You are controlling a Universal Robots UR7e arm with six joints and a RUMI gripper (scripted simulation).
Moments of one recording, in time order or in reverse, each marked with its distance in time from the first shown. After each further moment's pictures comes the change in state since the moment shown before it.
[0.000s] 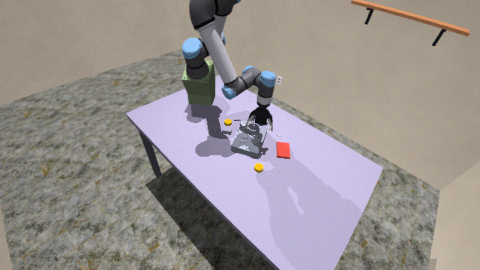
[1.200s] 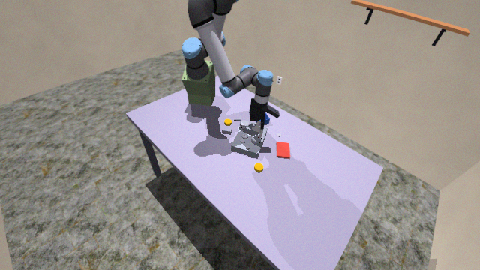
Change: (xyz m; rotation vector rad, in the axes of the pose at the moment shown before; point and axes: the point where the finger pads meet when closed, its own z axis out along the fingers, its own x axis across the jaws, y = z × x) arm 0.002 0.007 0.000 -0.001 0.000 1.329
